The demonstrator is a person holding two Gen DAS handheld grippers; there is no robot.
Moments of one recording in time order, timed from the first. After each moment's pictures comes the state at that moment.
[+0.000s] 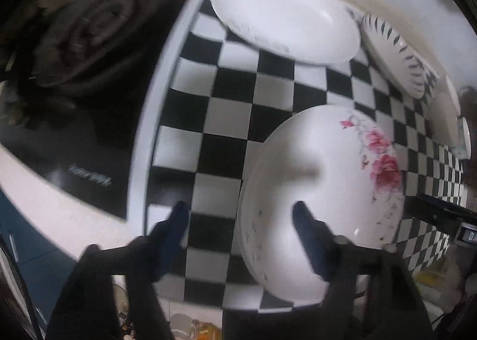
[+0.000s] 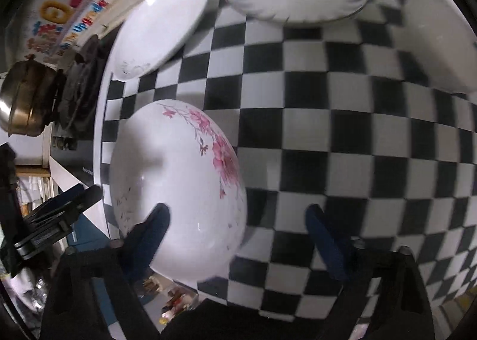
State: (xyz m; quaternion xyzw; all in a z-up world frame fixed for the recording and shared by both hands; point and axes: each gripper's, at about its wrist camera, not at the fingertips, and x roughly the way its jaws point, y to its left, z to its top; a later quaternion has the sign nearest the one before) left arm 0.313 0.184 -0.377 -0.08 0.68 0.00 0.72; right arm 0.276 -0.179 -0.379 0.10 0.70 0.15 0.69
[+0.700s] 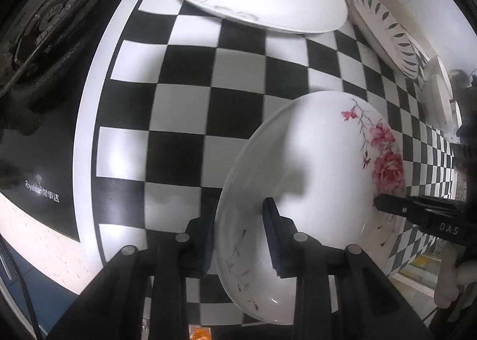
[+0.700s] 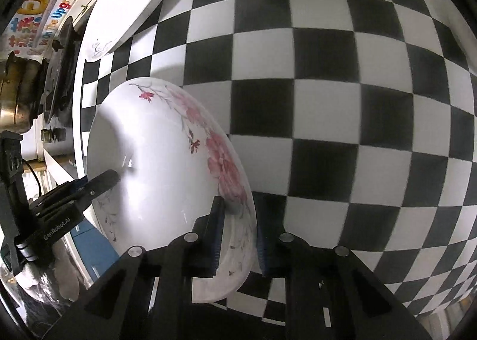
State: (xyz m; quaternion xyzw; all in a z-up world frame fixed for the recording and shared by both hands) left arm 0.299 0.170 -0.378 -0.09 0.70 -0.05 0.71; right arm 0.293 -0.148 -0.430 0.11 0.75 0.15 0.63
